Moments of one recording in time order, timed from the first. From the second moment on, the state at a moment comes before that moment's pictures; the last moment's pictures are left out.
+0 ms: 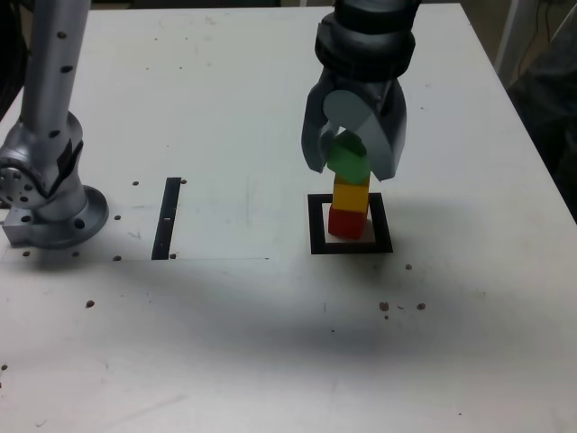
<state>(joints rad) -0.12 2.02 -1.76 1.44 0.09 0.22</state>
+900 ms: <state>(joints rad) -0.11 2.00 -1.73 1.41 0.07 0.24</state>
